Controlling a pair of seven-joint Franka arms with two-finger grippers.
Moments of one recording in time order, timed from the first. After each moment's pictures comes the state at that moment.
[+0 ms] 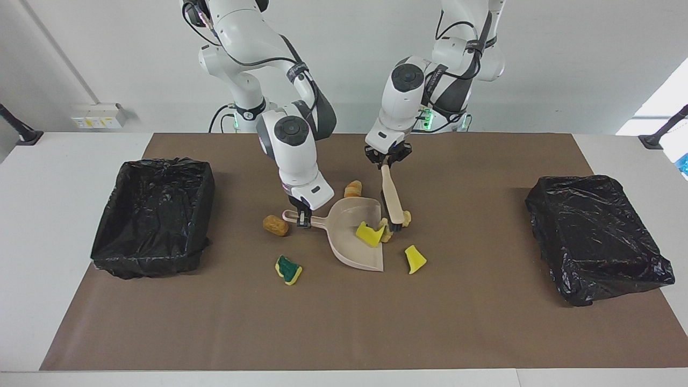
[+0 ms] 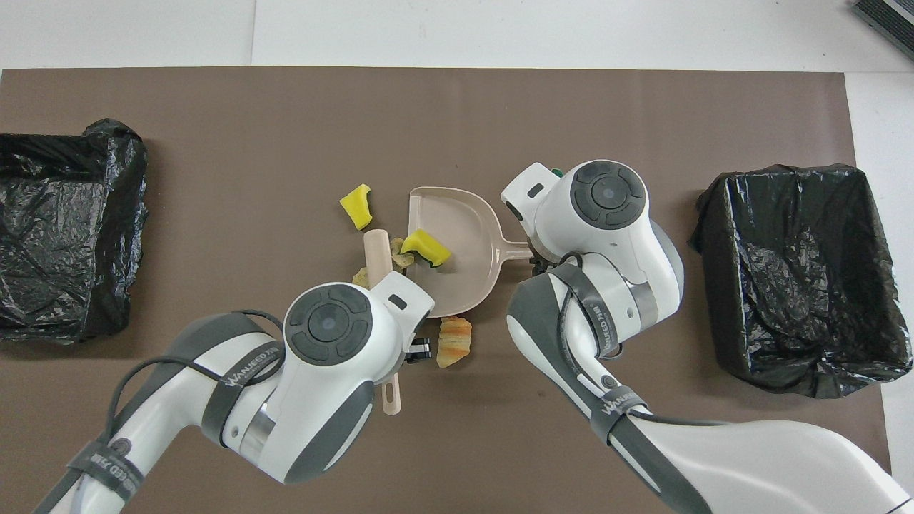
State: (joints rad) left arm -0.57 0.00 -0.07 -2.11 -0.11 2.00 -0.69; right arm 0.31 0.34 0.11 -1.80 -0.05 2.16 -1.07
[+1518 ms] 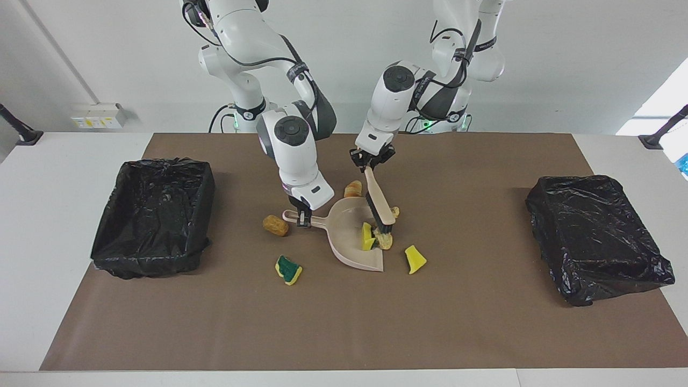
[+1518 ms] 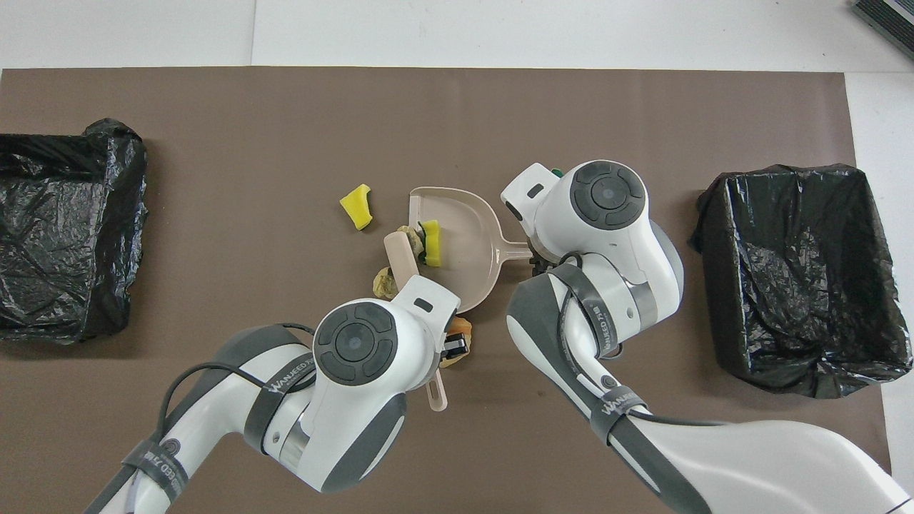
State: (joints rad) left arm -0.65 0.05 -0.12 -2.08 -0.19 2.18 -0.82; right arm 0.31 0.34 0.11 -1.80 -0.05 2.16 -1.07
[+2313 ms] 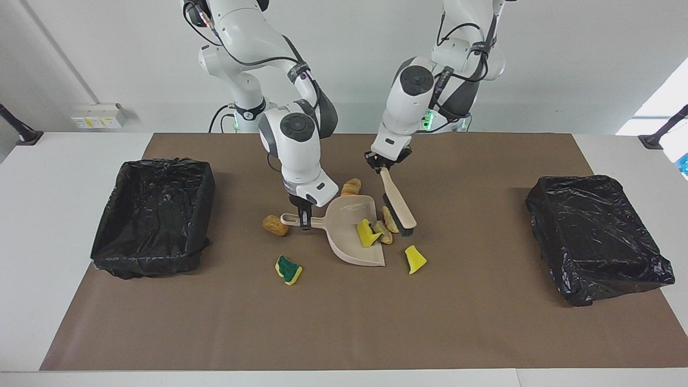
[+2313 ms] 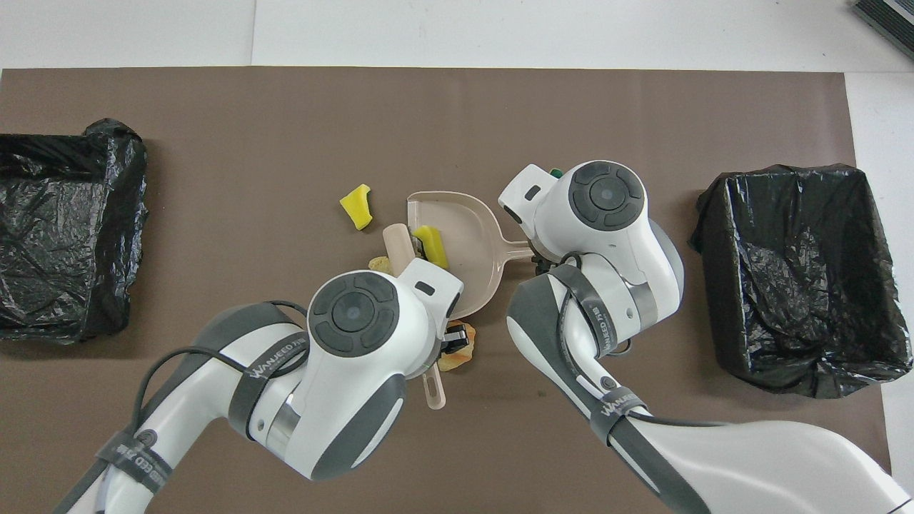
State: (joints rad) left arm -0.49 0.06 -0.10 -2.00 -0.13 1.98 -0.79; right arm 0.32 0.34 0.11 -1.79 -0.14 2.17 -1.17
